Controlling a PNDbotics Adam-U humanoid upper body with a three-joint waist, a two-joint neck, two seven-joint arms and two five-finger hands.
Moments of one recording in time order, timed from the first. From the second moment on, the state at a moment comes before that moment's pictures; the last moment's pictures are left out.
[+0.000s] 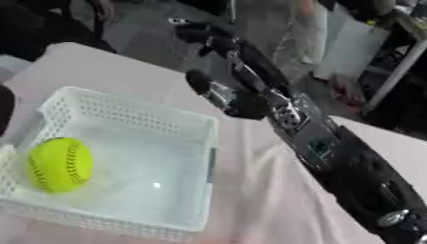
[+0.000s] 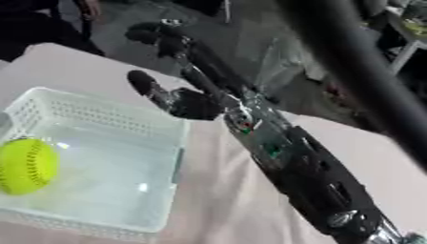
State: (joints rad) left arm -0.69 0.31 -0.05 -1.99 -0.29 -0.26 -0.08; right arm -0.89 -0.50 0.32 -1.57 0.46 -0.27 -0.02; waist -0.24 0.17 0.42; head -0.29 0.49
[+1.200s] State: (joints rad) left arm -0.49 0.46 -0.01 -1.99 -0.37 -0.28 -0.03; right arm -0.27 -0.72 0.14 -1.98 0.15 -0.16 -0.21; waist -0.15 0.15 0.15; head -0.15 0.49
